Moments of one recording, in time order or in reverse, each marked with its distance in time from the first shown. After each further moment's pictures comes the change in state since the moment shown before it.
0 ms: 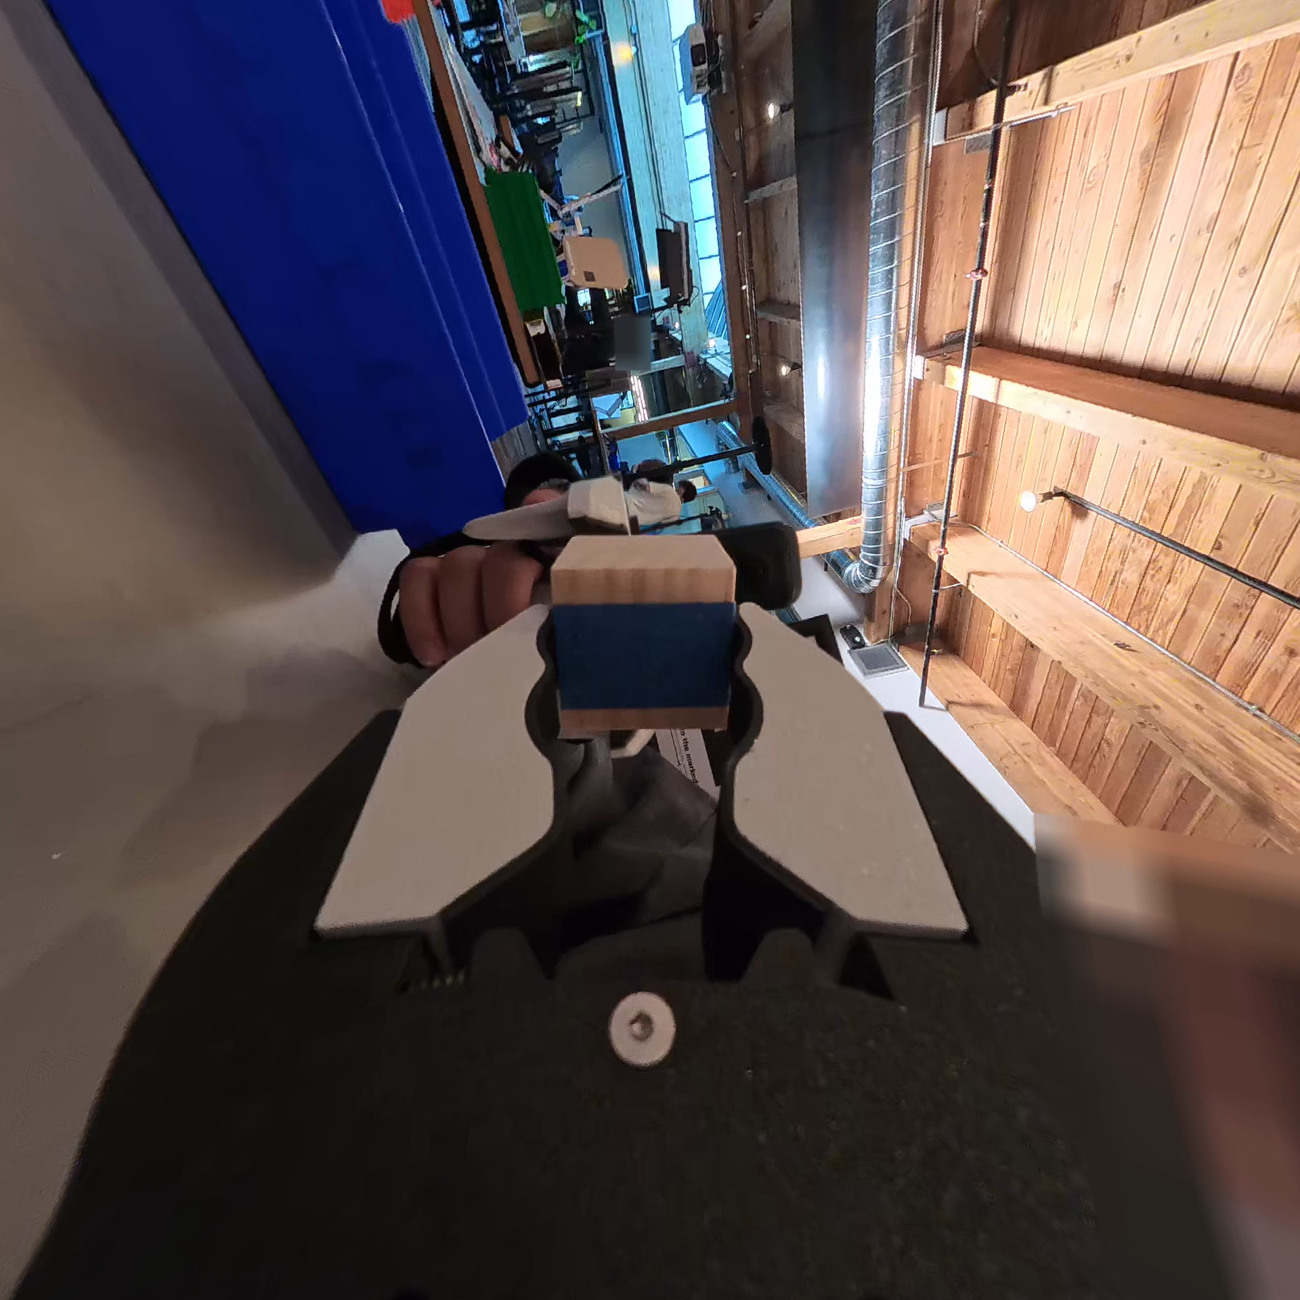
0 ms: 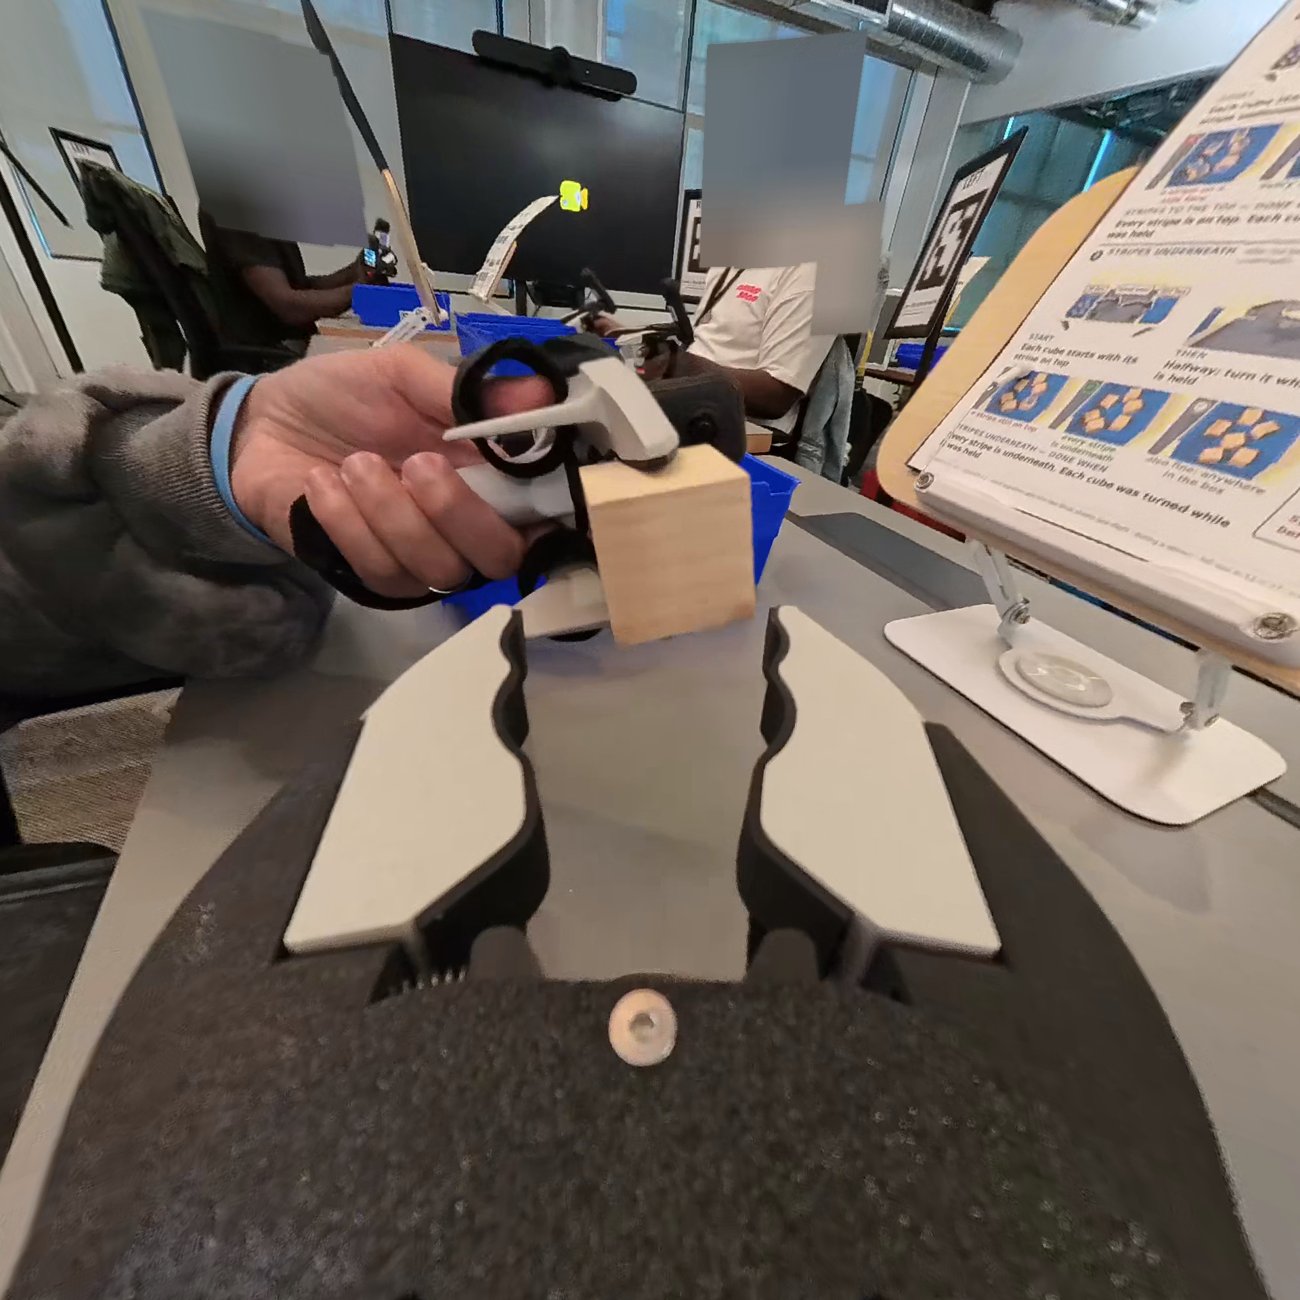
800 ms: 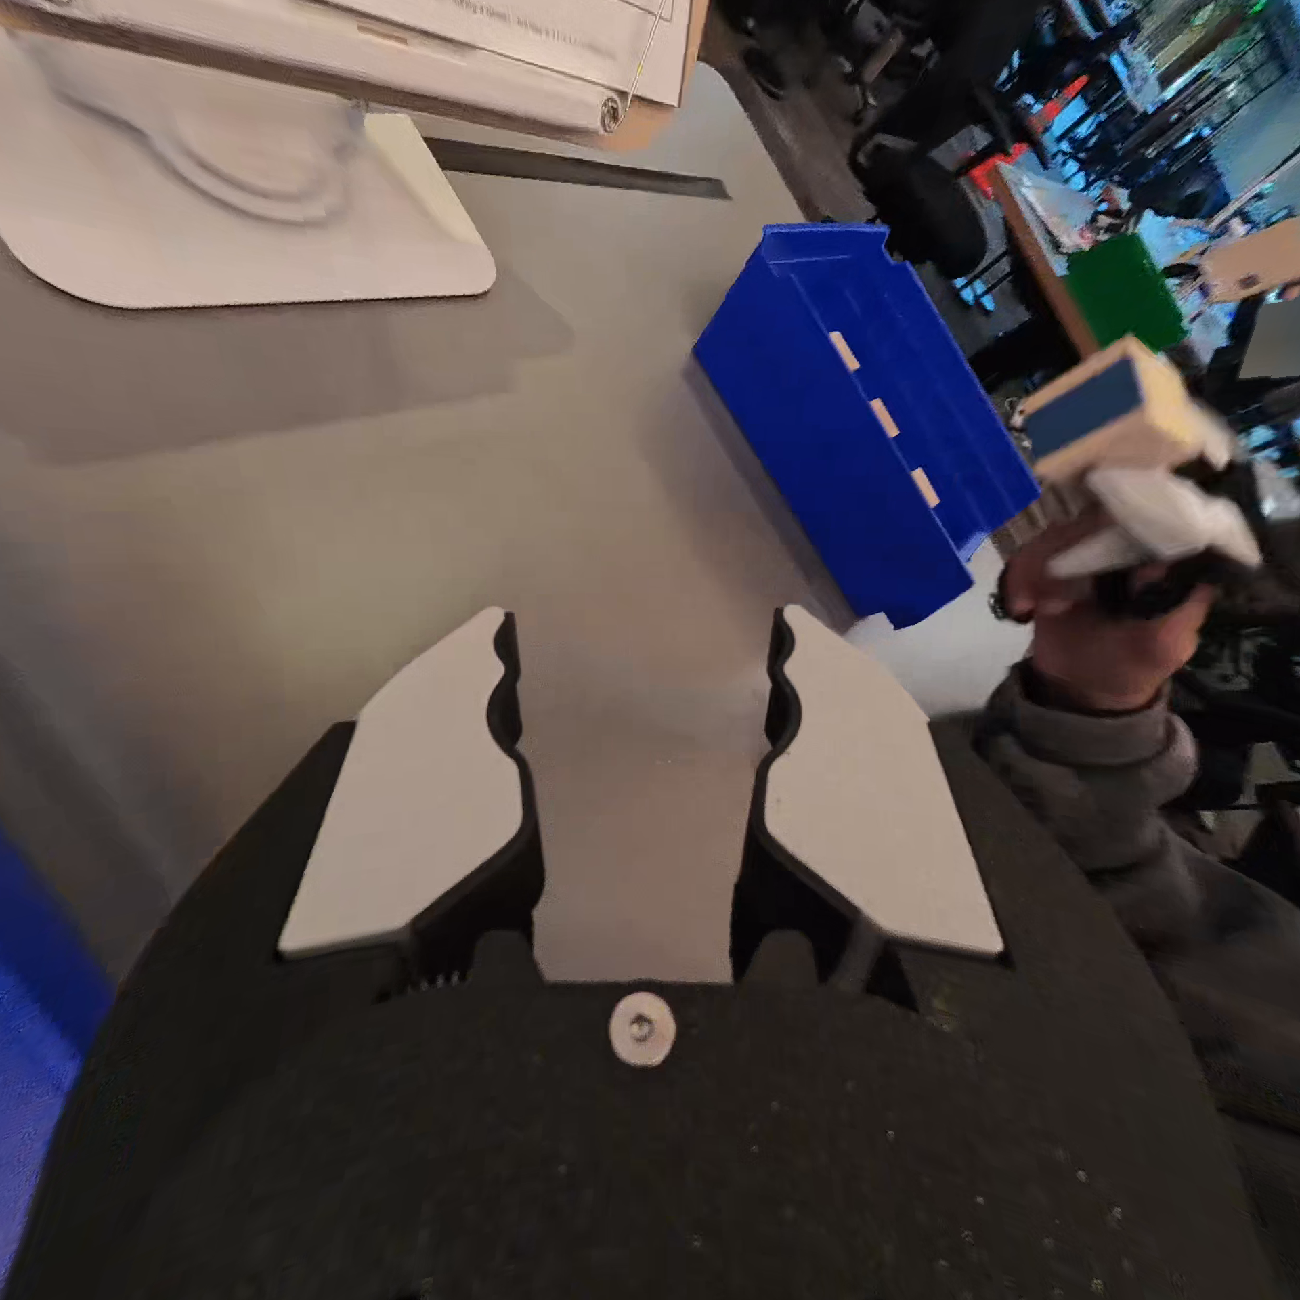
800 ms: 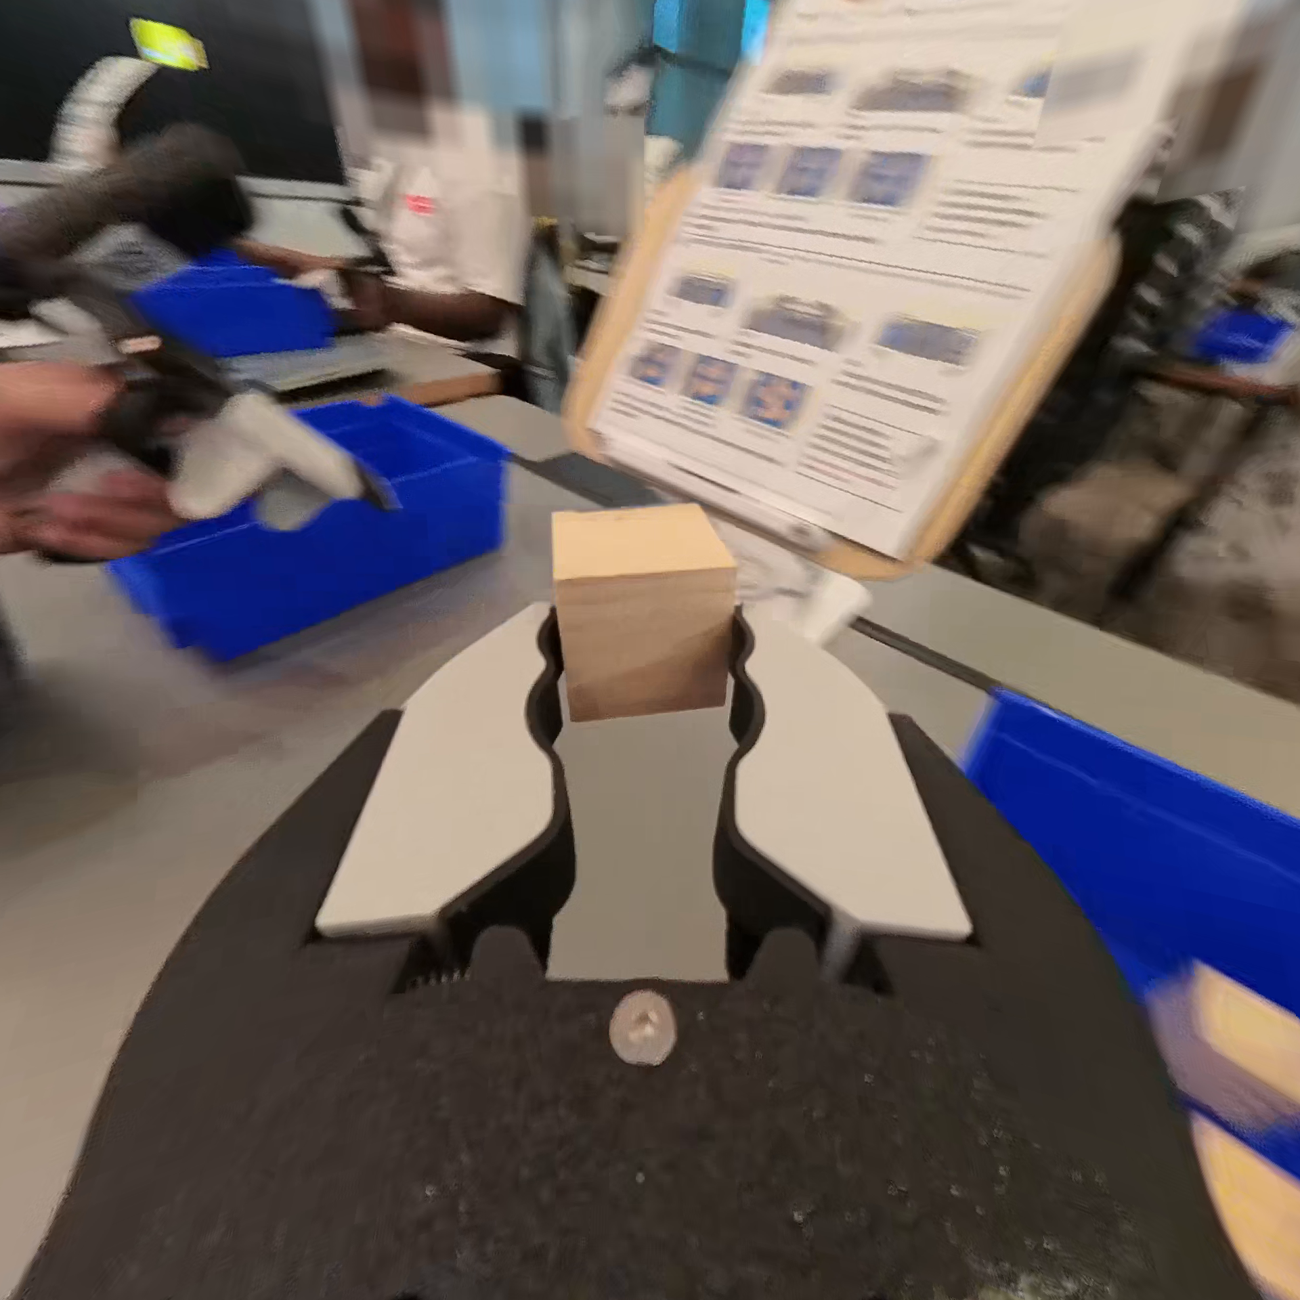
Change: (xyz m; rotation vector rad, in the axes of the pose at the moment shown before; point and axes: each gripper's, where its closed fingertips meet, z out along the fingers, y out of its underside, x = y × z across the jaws) left arm -0.015 -0.052 -0.104 0.178 -0.853 0.526; right arm 0.090 -0.049 -0.078 -0.151 0.431 0.050
